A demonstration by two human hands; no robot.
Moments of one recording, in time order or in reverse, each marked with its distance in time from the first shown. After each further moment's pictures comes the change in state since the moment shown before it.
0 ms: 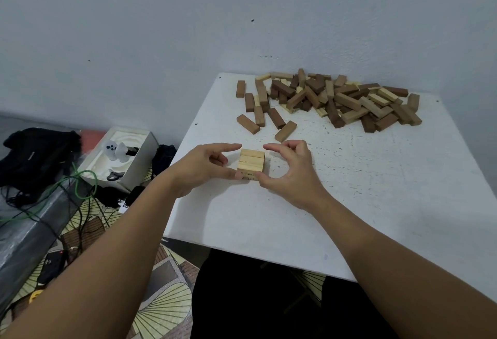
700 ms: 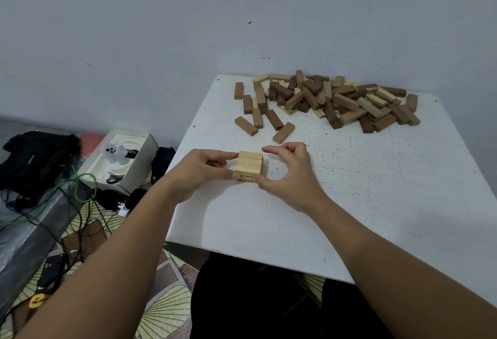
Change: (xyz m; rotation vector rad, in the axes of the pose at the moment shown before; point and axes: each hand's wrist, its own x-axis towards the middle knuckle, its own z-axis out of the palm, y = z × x) left_hand 0.003 -0.007 0.004 -0.099 0.067 -0.014; right_hand 0.000 0.002 0.000 -0.005 0.001 0.002
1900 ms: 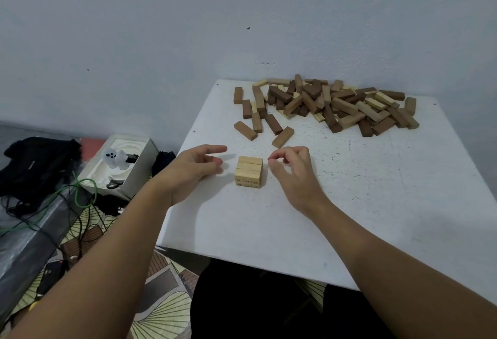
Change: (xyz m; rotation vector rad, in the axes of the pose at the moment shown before) left_hand 0.004 -0.004 -0.014 -0.208 0.023 -0.027; right_hand 0.001 -0.010 -0.006 0.205 0.061 0.075
